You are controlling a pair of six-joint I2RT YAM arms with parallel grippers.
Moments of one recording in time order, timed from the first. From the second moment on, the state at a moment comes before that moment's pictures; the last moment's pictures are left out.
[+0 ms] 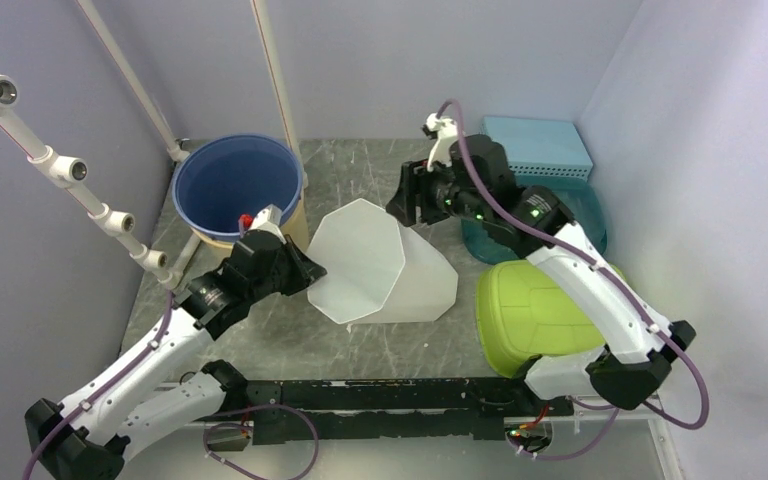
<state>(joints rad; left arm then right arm) -0.64 0.87 0.81 -0.56 -0.05 -0.96 0.76 1.34 1.62 -0.78 -0.01 0.37</state>
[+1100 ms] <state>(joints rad) -0.76 0.90 0.80 -0.42 -0.10 -0.86 0.61 1.24 1.42 -0.70 -0.12 0.42</state>
